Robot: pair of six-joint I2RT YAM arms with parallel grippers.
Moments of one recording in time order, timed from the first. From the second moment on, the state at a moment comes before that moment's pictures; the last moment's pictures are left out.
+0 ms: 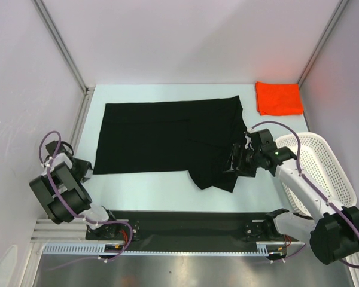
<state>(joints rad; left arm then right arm) 0.65 1.48 0.76 -0.50 0.03 -0.70 0.34 1.10 0.80 -0.71 -0.32 0.57</state>
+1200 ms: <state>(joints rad) 0.56 1.48 0.79 -0.54 0.00 -0.61 0.25 1.15 0.83 -0.72 -0.38 0.48</state>
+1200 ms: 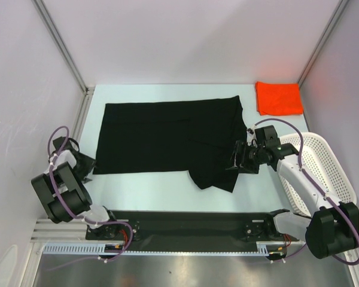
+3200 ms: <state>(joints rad) 0.57 1.54 0.82 -0.55 0.01 -0.67 0.20 1.21 0.84 -0.73 -0.45 0.40</state>
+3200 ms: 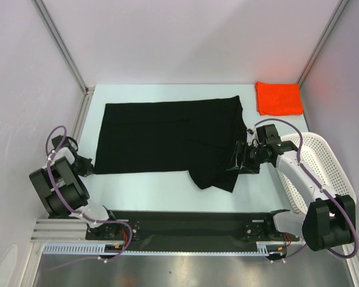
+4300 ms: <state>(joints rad) 0.54 1.49 0.78 -0.43 0.16 -0.59 0.12 1.46 0.80 -0.58 -0.40 0.59</state>
